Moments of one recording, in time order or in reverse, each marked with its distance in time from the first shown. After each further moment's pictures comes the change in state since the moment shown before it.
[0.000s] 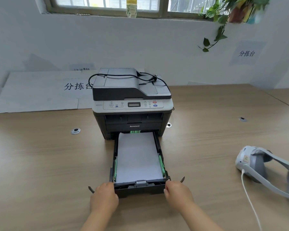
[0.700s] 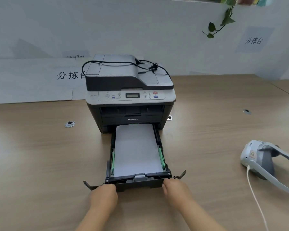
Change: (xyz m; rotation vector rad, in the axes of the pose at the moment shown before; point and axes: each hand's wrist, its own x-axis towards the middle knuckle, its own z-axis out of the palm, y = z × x) left_hand 0.040 -0.002 0.036 0.326 -0.133 0.064; right_hand 0.031 0.010 0.032 -0.086 -0.036 -0.078
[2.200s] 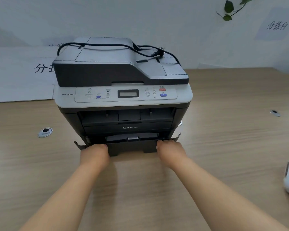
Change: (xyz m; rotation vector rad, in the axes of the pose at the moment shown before) left_hand 0.221 0.011 -0.079 0.066 0.266 0.008; right_hand 0.231 0.002 -0.043 -0.209 0.110 -0.046
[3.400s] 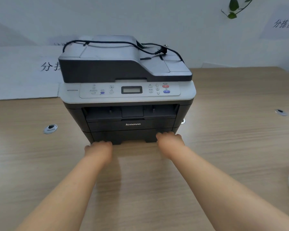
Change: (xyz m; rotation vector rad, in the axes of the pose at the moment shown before) left_hand -0.009 0.003 -0.016 0.045 -0.214 -0.027; right_hand 0.006 -0.017 -0.033 -0.043 -0.191 0.061
